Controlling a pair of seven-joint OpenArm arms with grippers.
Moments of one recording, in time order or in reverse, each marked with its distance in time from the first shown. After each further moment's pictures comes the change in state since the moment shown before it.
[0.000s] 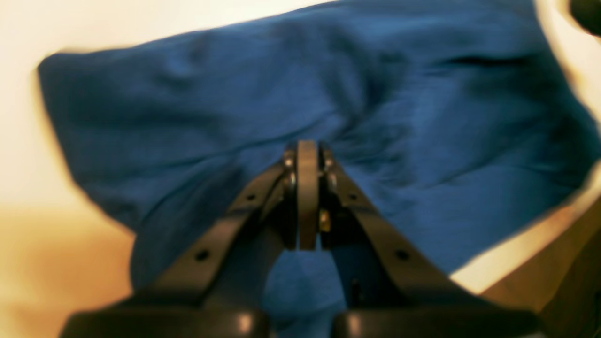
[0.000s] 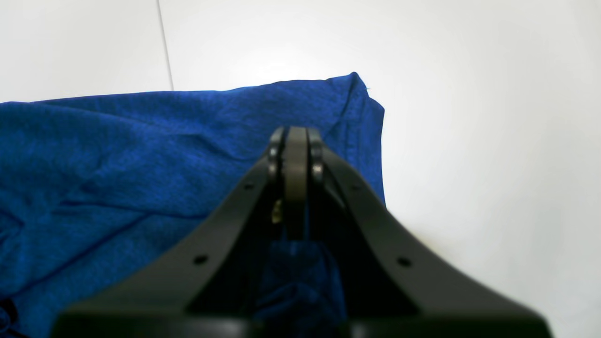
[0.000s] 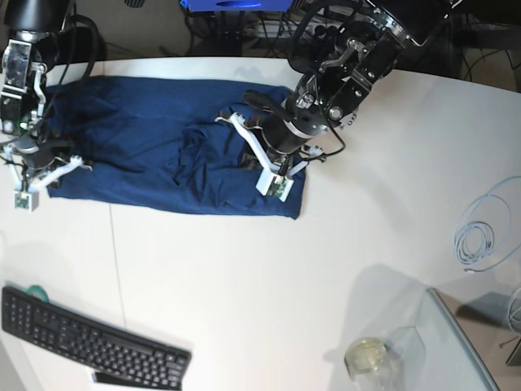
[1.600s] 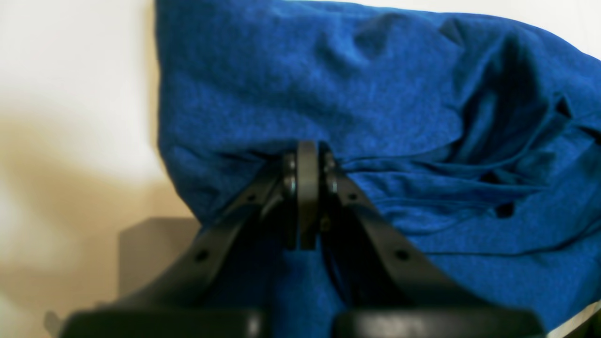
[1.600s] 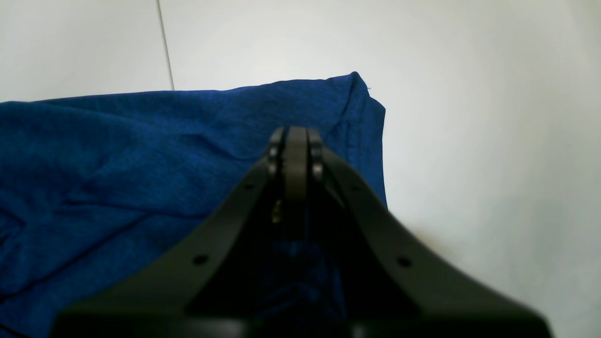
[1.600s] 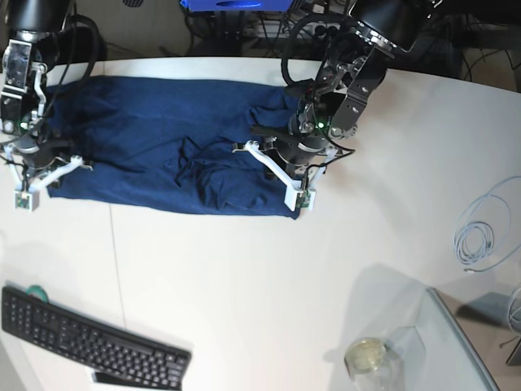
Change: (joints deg) left arm -1.0 6.0 -9.5 -8.4 -0.6 6.2 0.3; right arm 0.0 0.0 0.0 0.0 0.0 0.0 0.0
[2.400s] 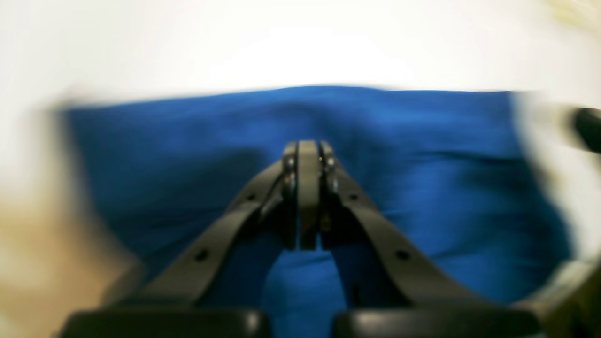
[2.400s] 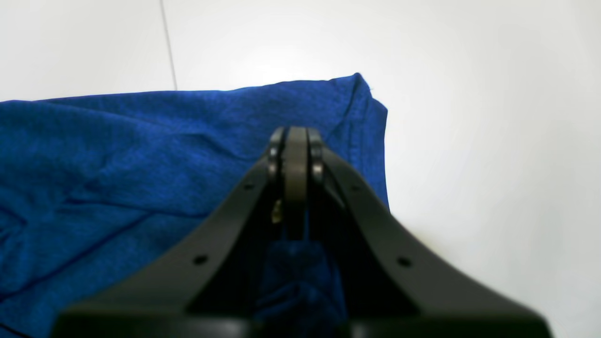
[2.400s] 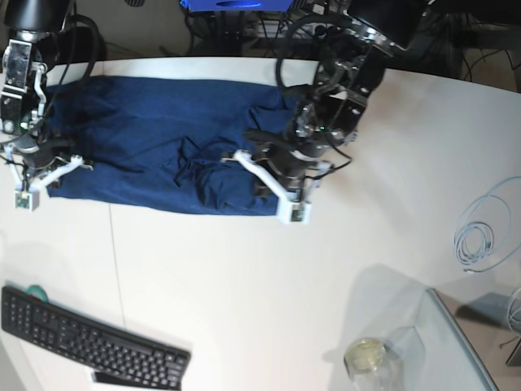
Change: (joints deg) left arm 0.3 0.9 -0.9 6.0 1.0 -3.2 0.2; right arm 0.0 0.1 0.0 0.0 0.0 0.0 0.0
